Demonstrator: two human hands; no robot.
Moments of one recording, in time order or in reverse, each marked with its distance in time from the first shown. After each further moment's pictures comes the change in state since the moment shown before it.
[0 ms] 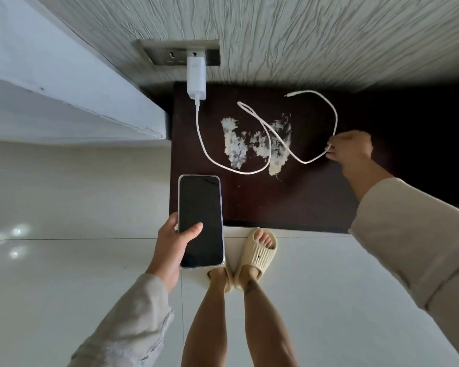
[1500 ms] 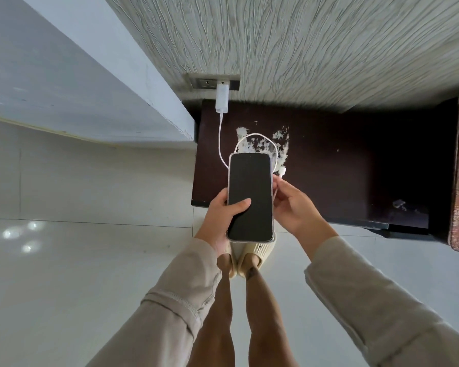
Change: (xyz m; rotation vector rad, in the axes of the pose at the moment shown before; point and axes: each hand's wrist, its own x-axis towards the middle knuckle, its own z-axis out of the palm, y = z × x) left_hand -0.114 0.059 0.037 -0.278 -0.334 0.006; right_hand -0.232 0.003 -0.022 0.837 -0.696 0.354
